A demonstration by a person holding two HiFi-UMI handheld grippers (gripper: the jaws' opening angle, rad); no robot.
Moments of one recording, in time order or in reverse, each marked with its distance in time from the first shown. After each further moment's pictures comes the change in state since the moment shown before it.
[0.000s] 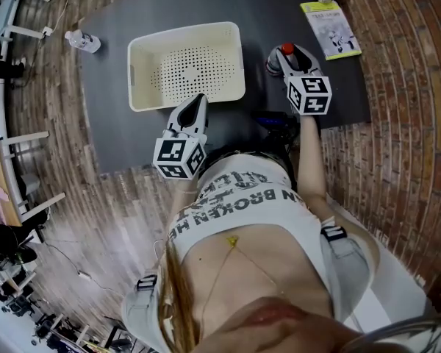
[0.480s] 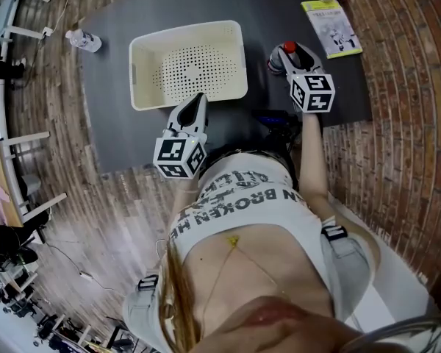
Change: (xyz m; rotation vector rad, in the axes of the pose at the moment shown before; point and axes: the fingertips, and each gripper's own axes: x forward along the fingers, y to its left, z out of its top) left arm -0.004 0.005 0.001 -0.004 -0.004 0.003; right arm 0.000 -0.001 -0.001 0.012 0.005 0.005
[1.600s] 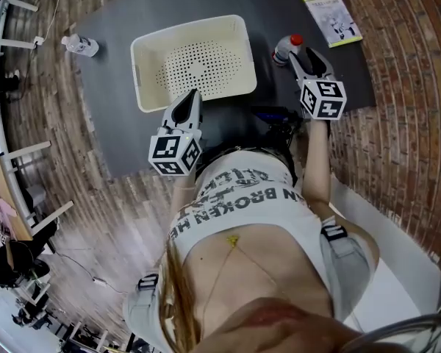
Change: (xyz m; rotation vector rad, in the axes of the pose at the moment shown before) left arm -0.013 0.046 0.008 -0.003 0.030 -0.037; right arm -0.034 0.011 -0.010 0.062 0.066 -0.121
